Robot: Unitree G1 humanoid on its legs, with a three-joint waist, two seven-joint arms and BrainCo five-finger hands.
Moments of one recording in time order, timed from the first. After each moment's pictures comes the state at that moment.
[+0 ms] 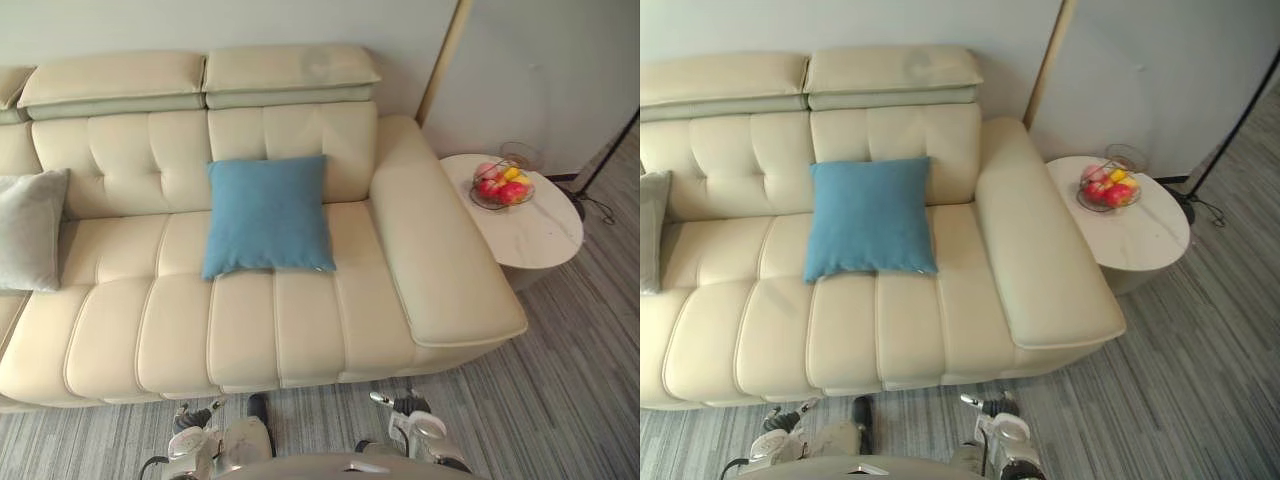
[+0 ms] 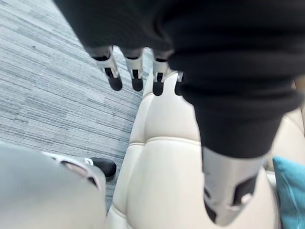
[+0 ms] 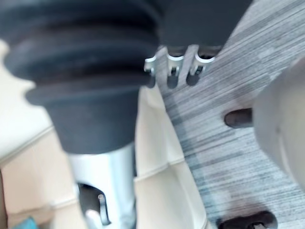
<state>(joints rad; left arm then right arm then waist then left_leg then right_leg) 0.07 -0.02 0.31 0.93 -0.03 0.04 0.28 -0.03 0.00 -0.29 0.96 0.01 0.01 -0.16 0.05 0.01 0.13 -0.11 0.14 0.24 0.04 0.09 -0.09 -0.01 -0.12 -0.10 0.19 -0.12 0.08</state>
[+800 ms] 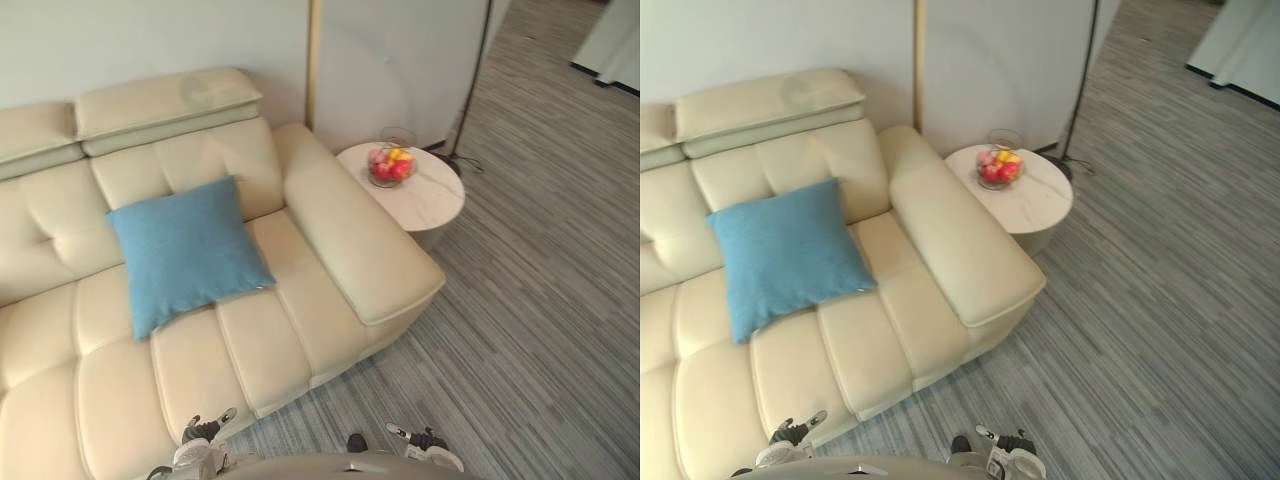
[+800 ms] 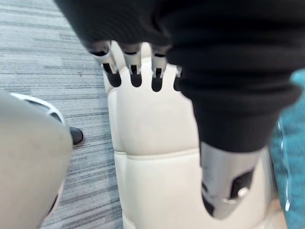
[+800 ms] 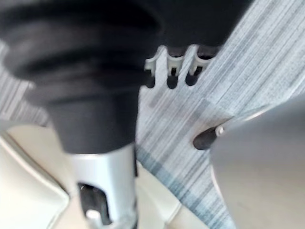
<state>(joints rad) 0.06 -0.04 0.33 0.99 0.00 0.05 0.18 0.06 0.01 -0.40 0.96 0.01 0.03 -0.15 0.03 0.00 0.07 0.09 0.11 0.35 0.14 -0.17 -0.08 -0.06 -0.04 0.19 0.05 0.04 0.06</state>
